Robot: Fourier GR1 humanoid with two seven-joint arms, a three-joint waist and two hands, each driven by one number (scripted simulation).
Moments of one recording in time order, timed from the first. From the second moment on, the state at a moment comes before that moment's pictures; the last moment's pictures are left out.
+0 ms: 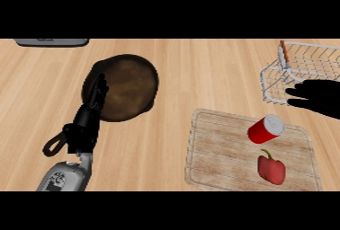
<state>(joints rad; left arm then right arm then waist) -0.18 0.17 -0.21 -1.55 -0.03 0.31 0.06 -0.29 -0.95 0.04 -1.82 0.52 0.70 -0.45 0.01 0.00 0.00</state>
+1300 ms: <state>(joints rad) -0.13 0.11 -0.17 -1.55 -0.08 0.26 0.03 -0.35 -0.84 0.19 -1.54 0.70 0.56 -0.57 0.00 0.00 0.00</state>
